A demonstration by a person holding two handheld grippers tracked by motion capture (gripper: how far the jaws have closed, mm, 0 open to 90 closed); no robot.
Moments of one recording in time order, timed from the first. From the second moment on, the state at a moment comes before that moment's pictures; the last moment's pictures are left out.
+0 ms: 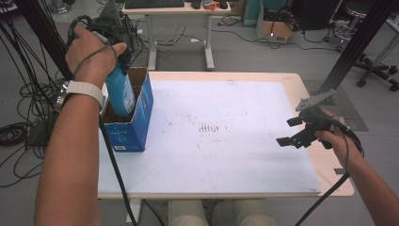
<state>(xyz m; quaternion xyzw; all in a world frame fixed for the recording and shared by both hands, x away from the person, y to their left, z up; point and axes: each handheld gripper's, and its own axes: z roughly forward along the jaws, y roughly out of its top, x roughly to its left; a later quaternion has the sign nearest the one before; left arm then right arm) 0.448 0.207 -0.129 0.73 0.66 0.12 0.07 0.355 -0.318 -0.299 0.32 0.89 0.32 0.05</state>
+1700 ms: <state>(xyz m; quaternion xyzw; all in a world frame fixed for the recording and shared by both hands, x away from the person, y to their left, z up) 0.450 0.215 -0.266 0.75 0.66 0.10 0.04 0.359 -0.316 -0.313 0.32 0.89 0.32 0.04</state>
